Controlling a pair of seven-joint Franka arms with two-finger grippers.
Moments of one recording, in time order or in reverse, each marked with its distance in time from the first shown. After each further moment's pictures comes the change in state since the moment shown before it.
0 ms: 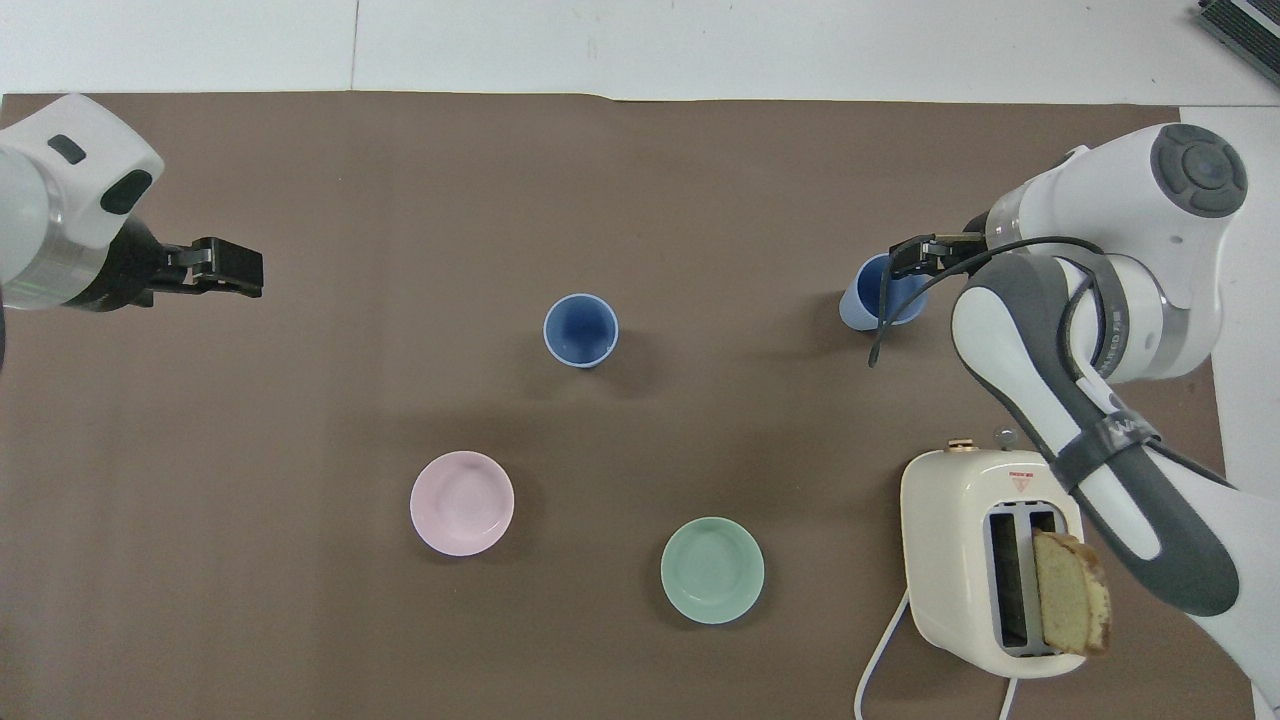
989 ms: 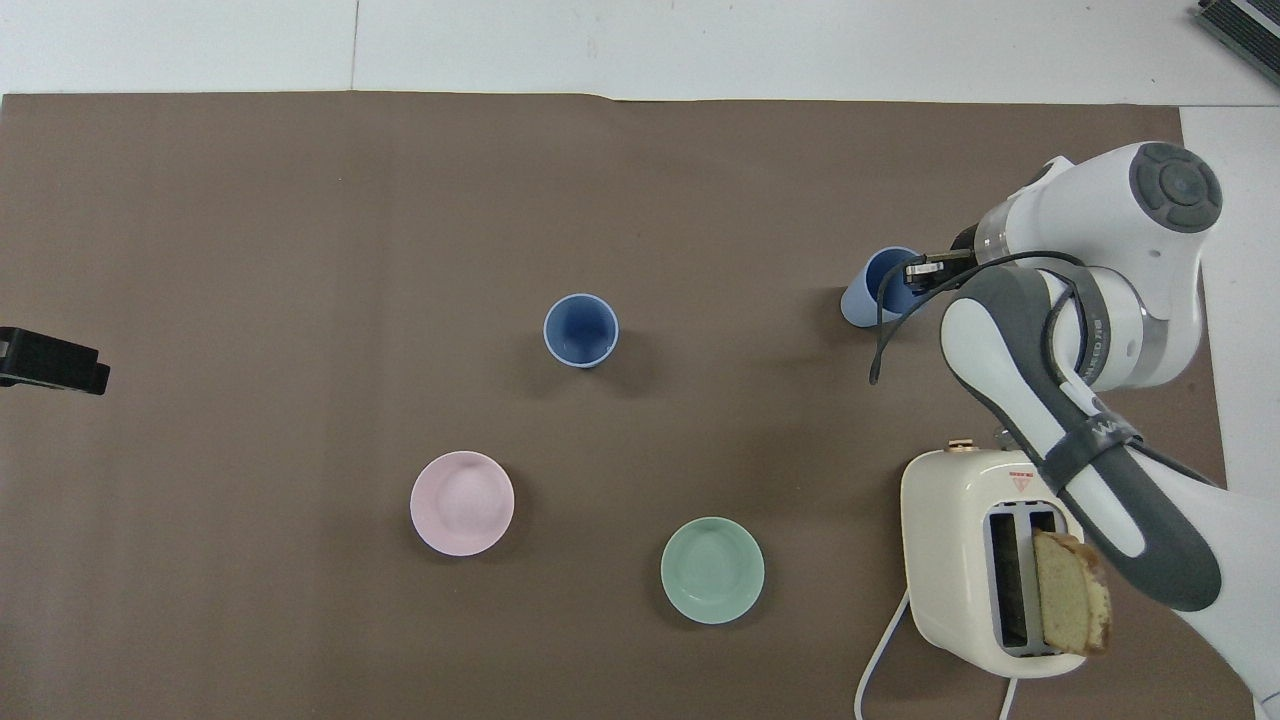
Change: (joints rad) left arm 0.101 -0.106 -0.013 0.134 -0.004 -0.362 0.259; right arm 0.001 0.007 0.003 -0.029 0.003 0.043 -0.089
